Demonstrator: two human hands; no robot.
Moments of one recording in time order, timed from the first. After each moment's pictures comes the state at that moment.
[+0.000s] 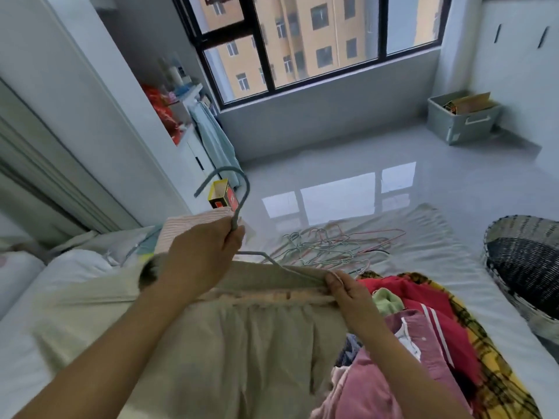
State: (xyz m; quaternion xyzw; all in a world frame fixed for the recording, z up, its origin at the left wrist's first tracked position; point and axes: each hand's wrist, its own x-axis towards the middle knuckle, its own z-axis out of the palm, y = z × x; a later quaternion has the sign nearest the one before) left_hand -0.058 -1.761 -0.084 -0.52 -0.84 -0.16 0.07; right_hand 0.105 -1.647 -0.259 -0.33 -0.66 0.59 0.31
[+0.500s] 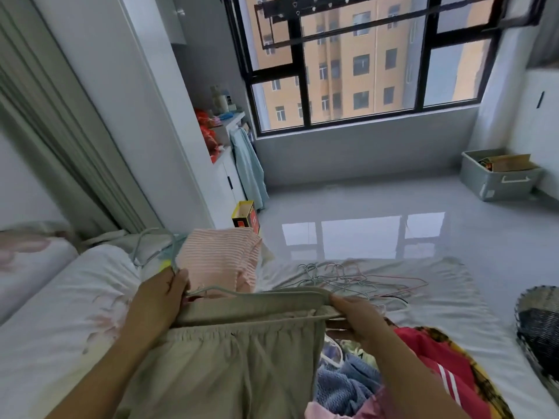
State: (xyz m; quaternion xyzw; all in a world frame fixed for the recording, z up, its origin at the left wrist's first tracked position) left_hand -0.119 -1.841 -0.128 -0.28 -0.90 -0.33 0.06; right_hand 0.077 -1.616 -0.224 -0.37 -0.53 0.75 0.12
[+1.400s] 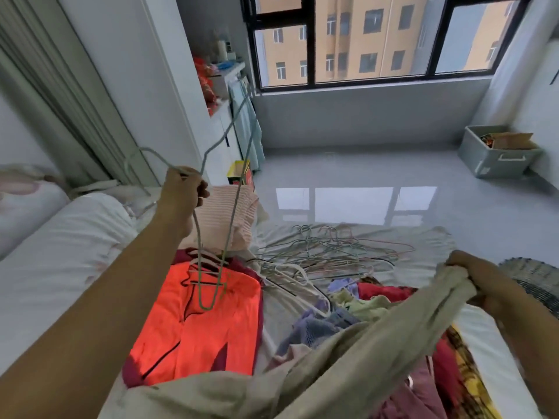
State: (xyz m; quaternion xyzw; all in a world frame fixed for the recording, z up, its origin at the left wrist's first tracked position) left_hand -0.154 -1.779 -0.103 -0.18 -0.73 -0.66 -0.07; right_hand 0.211 -1.545 -0.194 -0.56 -0.56 0.59 0.18
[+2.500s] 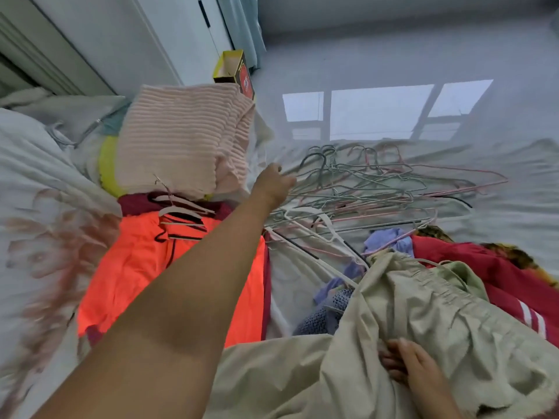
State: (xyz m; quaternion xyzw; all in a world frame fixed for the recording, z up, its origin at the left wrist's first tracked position) left_hand -0.255 -1.589 -0.417 -0.28 -0.89 -0.26 -0.26; right_hand 0.082 -1.623 -0.529 -0.59 -0.43 0.67 0.13
